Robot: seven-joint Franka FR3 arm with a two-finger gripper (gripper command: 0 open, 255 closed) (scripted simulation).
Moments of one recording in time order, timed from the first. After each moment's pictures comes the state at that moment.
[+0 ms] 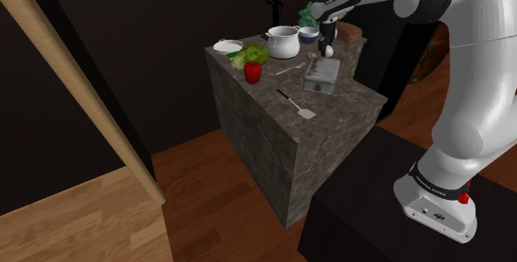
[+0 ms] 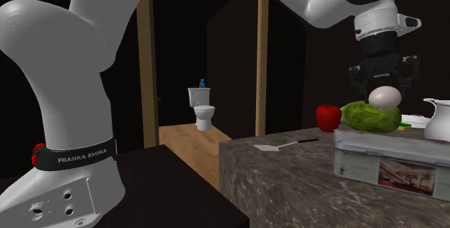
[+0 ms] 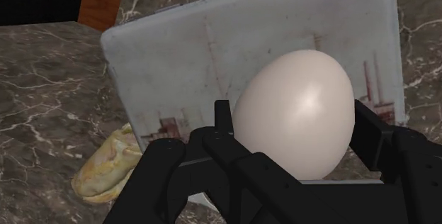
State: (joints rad) arm -0.36 0.54 -0.12 -1.46 -0.14 2.04 -0.54
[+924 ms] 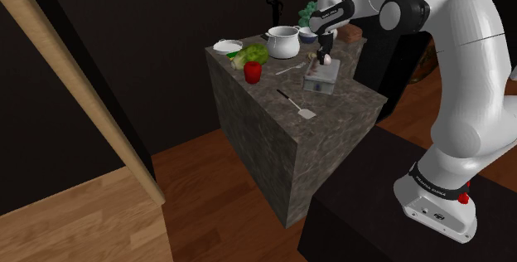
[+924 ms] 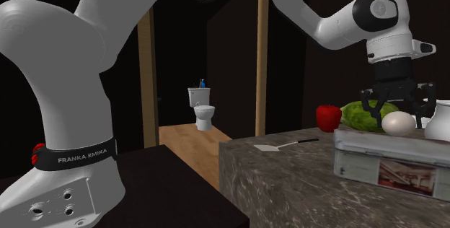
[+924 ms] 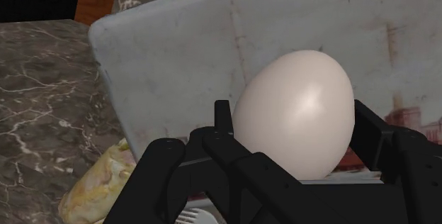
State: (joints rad) arm -0.39 0.70 -0.12 -1.37 -0.13 2.11 -0.56
